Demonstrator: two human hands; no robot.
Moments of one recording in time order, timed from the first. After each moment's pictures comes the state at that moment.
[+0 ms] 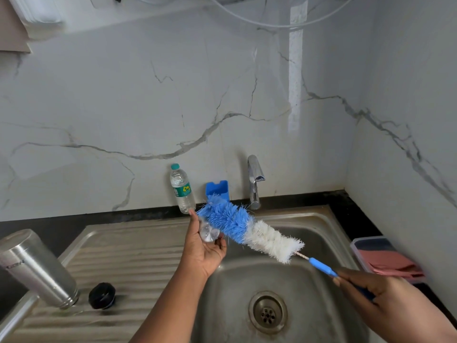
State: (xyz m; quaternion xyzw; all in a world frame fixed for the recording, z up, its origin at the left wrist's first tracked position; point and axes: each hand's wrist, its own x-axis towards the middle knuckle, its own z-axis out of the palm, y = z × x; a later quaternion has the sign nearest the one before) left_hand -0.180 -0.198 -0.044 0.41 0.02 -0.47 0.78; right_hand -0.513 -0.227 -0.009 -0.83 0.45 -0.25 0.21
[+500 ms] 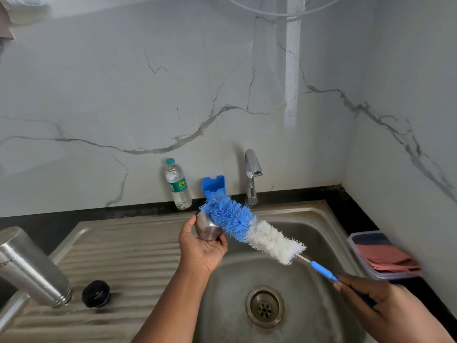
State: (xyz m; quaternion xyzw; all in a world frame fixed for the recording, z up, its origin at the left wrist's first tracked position) left_hand -0.183 -0.201 -0.050 0.34 0.09 -0.50 0.79; right_hand -0.513 -0.224 -0.033 -0.79 0.49 -0.27 0.23
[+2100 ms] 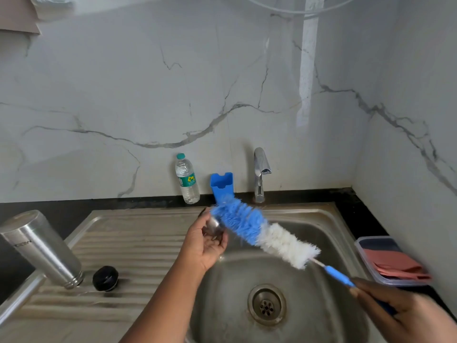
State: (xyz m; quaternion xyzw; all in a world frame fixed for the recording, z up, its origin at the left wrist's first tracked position) left_hand -0.174 -0.186 -0.052 0.43 0.01 -0.49 0.76; right_hand -0.522 -0.235 -0.055 -0.81 0.38 -0.32 0.30
